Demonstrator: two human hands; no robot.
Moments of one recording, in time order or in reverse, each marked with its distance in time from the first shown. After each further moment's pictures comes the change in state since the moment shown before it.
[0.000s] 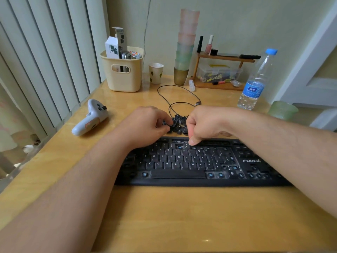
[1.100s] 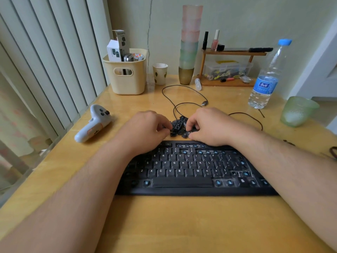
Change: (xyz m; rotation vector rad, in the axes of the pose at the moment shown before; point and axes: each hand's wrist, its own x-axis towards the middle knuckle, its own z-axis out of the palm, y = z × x) left_hand 0.001 0.002 0.002 0.048 -0.012 -0.110; right_hand 0.043 0.034 0.022 -0.166 0.331 -0.323
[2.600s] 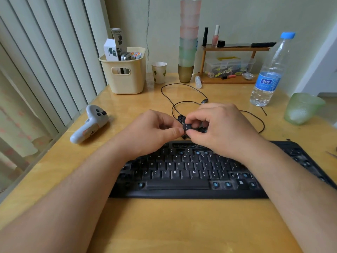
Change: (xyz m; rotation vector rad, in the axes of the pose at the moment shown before) left_hand -0.010 0.028 -0.005 -0.538 -0.139 -0.071; right_hand -0.045 -0.003 0.000 0.181 0.452 -0.191
